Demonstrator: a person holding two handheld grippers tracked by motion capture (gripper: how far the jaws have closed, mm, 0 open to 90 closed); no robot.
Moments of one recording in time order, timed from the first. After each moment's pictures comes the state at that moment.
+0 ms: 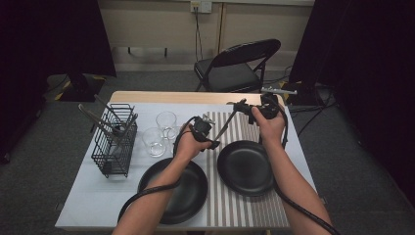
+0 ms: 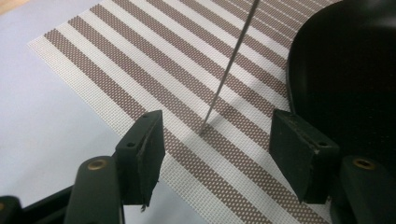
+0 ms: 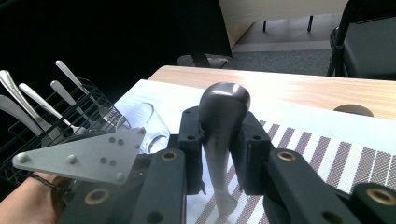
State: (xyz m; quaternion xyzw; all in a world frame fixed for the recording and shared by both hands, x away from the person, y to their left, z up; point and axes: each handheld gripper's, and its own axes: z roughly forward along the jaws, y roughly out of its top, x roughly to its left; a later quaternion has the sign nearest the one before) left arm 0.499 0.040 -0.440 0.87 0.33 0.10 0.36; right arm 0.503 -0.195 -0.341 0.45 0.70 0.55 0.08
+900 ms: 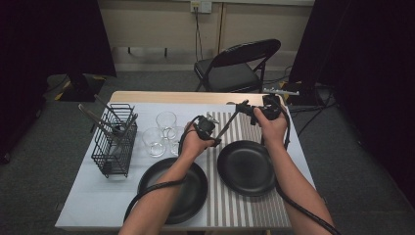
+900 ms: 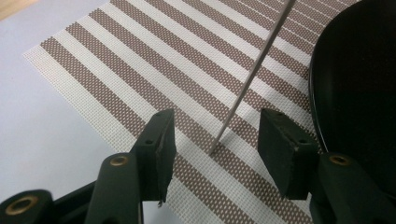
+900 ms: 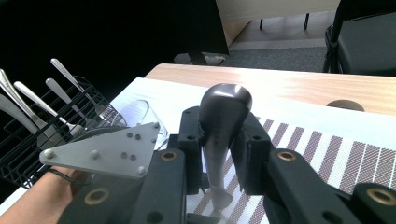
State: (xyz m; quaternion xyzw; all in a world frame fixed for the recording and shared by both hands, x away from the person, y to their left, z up) left arm 0.512 0.026 -0.448 0.87 0.33 0.12 0.34; right arm 0.501 -0.202 -0.343 0.46 0.70 0.55 0.08
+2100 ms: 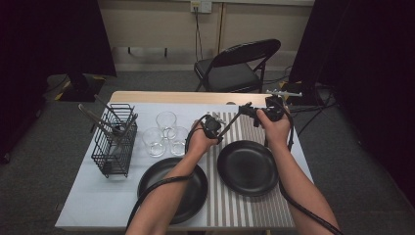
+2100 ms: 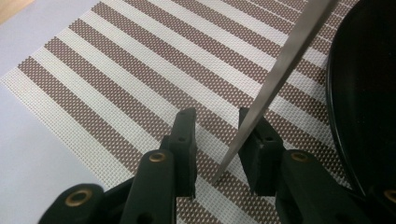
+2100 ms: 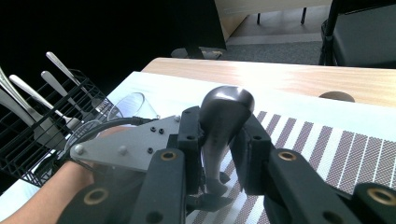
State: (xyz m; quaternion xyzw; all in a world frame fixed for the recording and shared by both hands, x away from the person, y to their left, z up) left arm 0.524 0.008 -0.455 0.89 0.30 0.12 0.32; right arm 0.498 -0.210 -0.344 0.46 0.70 0.54 0.07
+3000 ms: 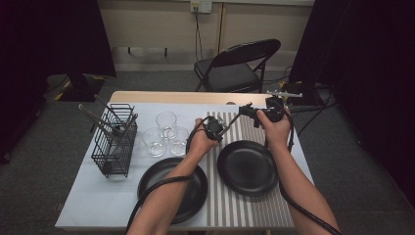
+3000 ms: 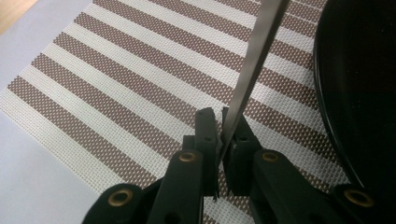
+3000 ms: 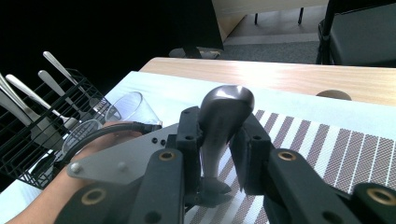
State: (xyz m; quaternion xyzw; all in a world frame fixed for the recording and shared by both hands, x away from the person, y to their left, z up) left arm 0.522 0.003 -0.456 0.91 0.24 0.14 0.30; right arm 0.496 -0.210 -0.345 0.46 0.70 0.53 0.08
